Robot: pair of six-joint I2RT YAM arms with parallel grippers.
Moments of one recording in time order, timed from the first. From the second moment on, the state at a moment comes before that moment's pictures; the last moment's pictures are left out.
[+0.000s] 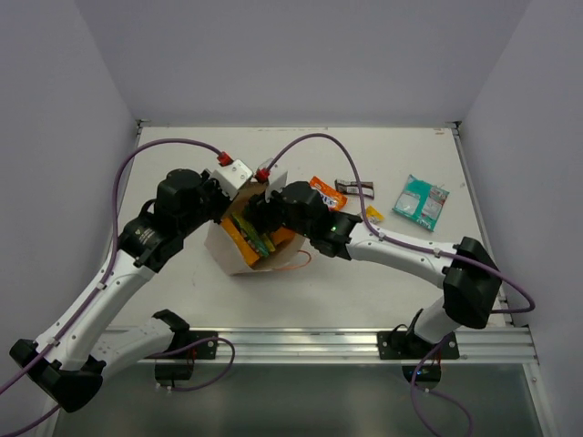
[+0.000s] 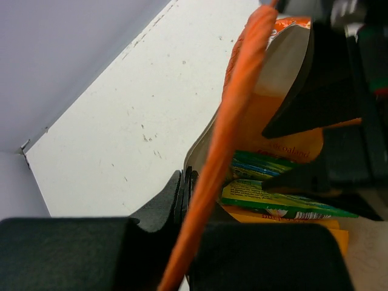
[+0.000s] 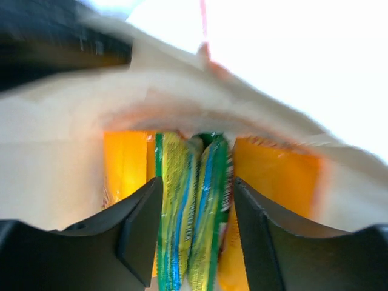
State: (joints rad) left arm -0.57 0.96 1.10 -0.54 -0.06 0.36; right arm 1.00 1.58 1.18 0.07 0.09 0.20
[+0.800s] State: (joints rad) left arm -0.57 0.96 1.10 -0.56 -0.07 0.36; right arm 0.99 1.73 1.23 0.06 0.09 0.22
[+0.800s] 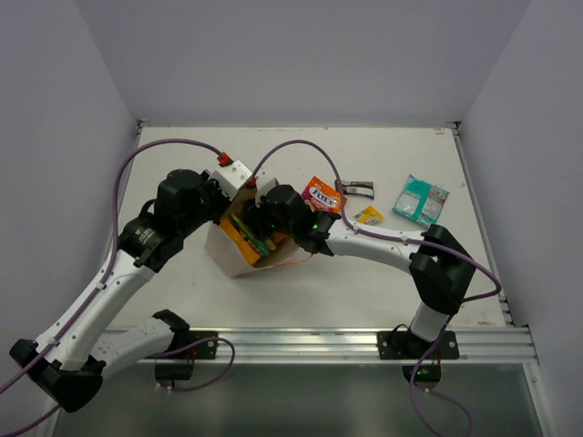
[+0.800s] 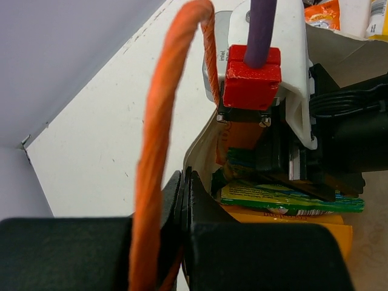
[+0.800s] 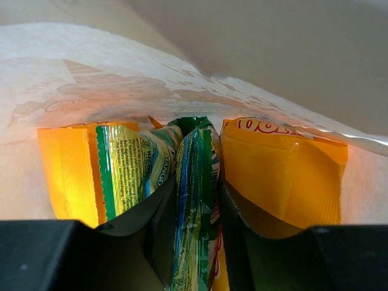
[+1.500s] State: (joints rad) left arm -0.57 0.99 1.12 -0.54 -0.15 0.30; right arm 0.99 1.33 1.34 -0.14 0.03 0.14
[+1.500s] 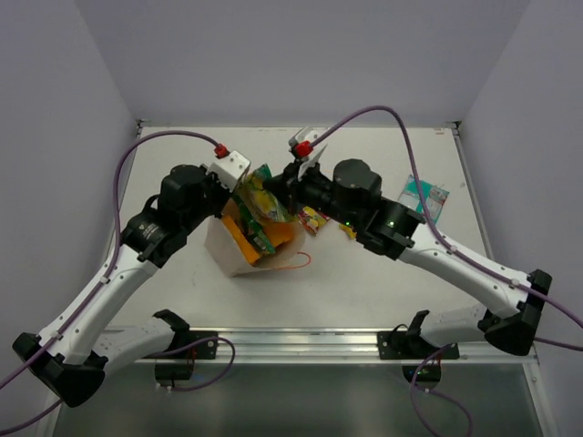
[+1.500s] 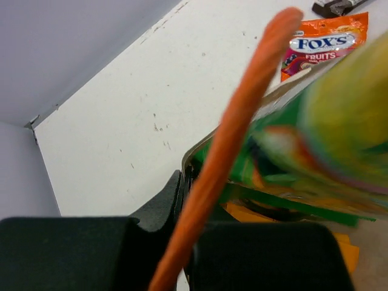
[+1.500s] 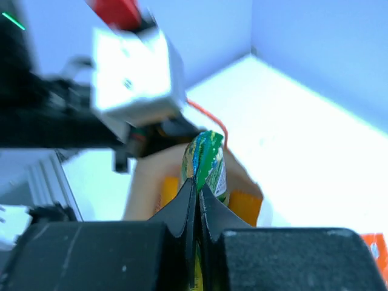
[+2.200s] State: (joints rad) left arm -0.53 1.05 1.14 -0.54 -0.43 0.27; right arm 0.35 1.25 1.44 -0.18 0.16 0.11
